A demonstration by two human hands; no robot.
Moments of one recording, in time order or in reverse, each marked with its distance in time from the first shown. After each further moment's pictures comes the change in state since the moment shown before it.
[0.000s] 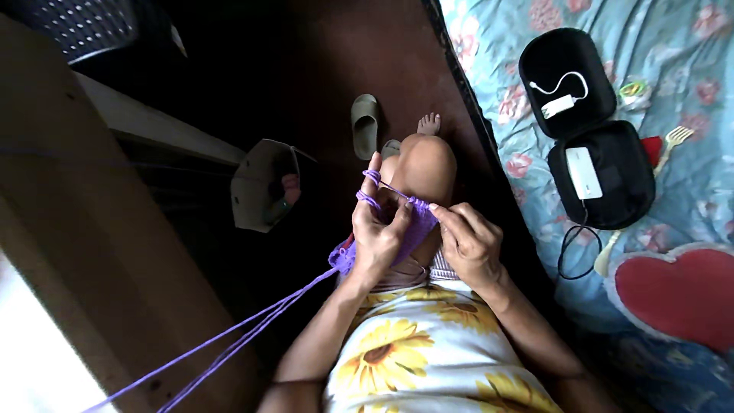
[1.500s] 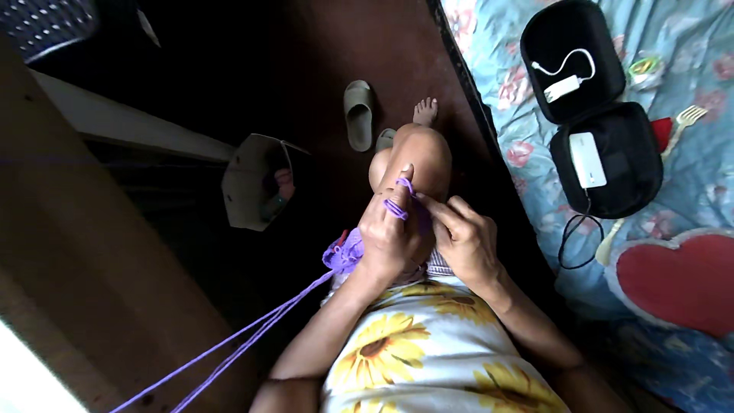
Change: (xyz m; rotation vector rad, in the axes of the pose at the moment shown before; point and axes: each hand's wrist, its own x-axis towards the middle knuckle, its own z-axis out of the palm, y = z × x) left_hand 0.001 -0.020 0.020 0.717 0.069 0.462; right_hand 0.008 -0.005 -0.006 -0.007 -0.255 0.275
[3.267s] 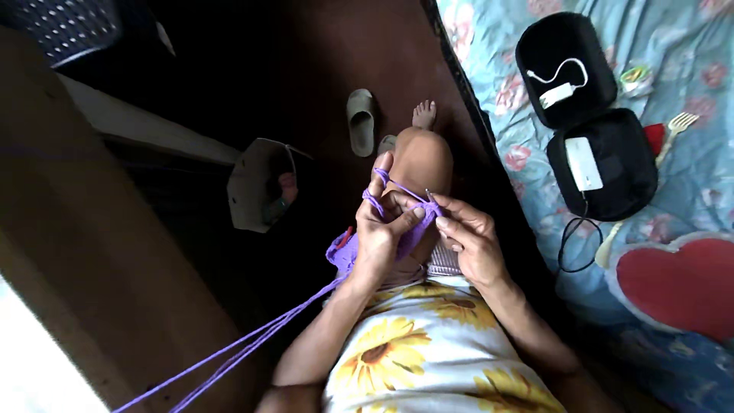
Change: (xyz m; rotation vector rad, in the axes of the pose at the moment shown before) left_hand 0.007 0.014 -0.025 -1.096 -0.137 -0.705; right_hand -0.010 0.001 -0.007 1.231 -0.088 0.461
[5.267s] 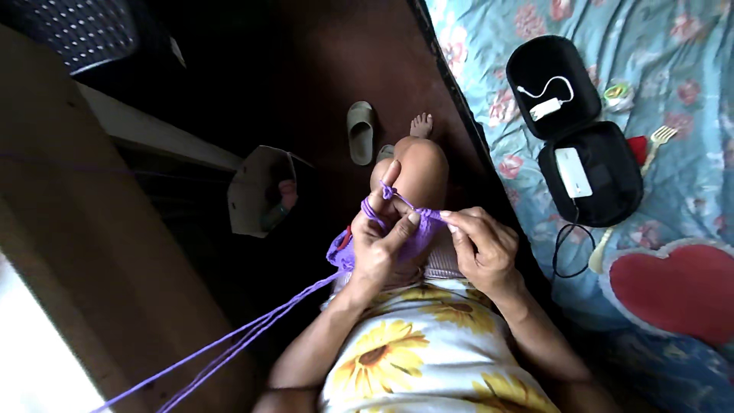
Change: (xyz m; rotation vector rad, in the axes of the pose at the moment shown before) left_hand -0.012 0.009 0.002 0.022 -0.067 0.205; right_hand -0.003 -0.015 -0.010 -0.972 0.051 -0.887
